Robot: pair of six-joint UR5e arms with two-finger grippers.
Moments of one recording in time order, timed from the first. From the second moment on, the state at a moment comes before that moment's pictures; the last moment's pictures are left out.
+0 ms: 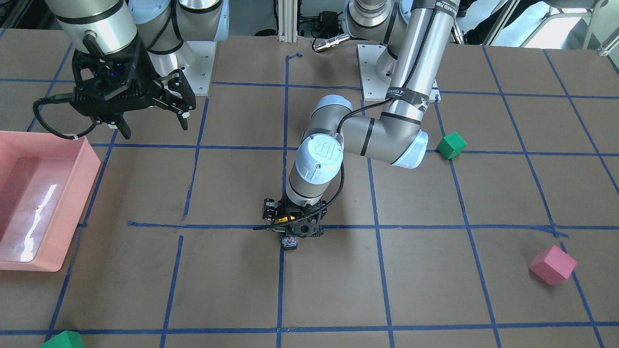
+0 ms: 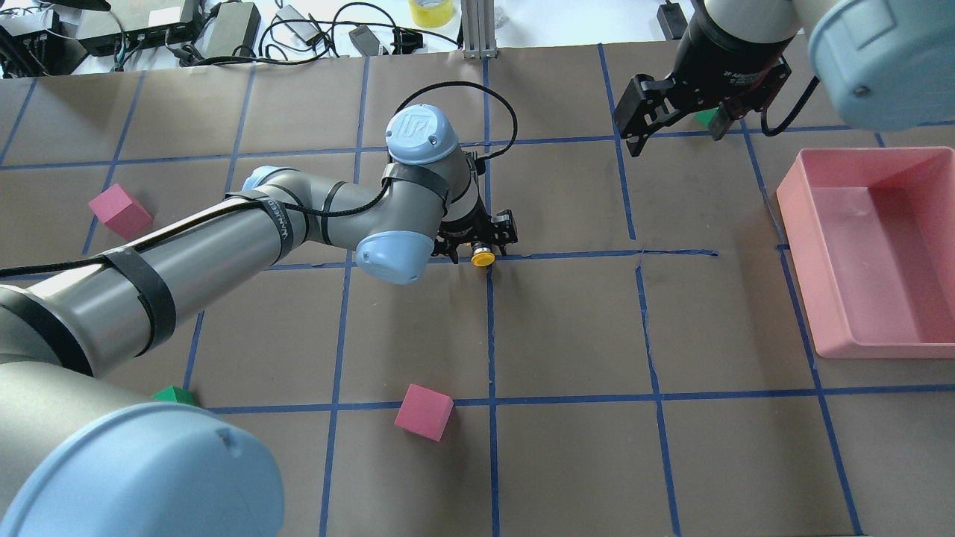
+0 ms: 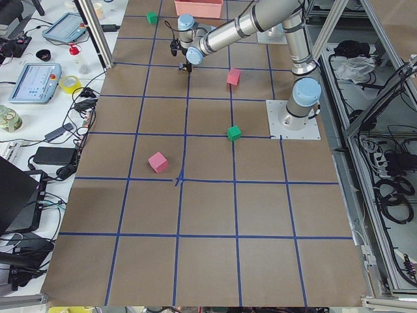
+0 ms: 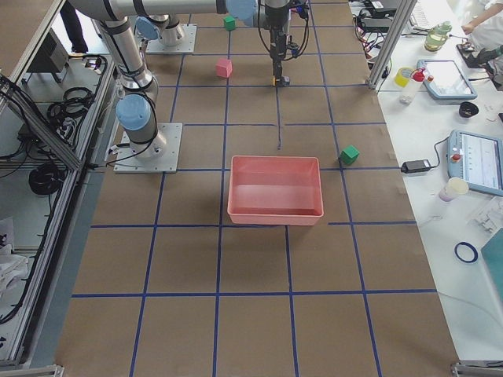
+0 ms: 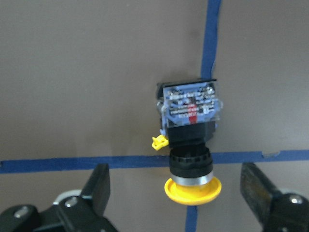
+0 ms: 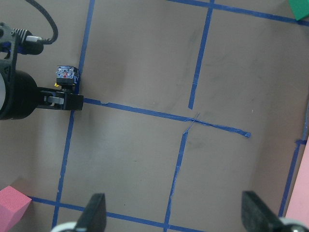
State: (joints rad) left arm -1.89 -2.12 -1.72 -0.83 1.41 -0.37; right arm 1.61 -1.55 1.54 -1.64 -1.53 -0.15
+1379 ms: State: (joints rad) left arm -1.75 -2.03 -1.69 -1.14 1.12 -0.67; right arm 1.61 -1.53 1.53 -1.64 -1.52 -0.15
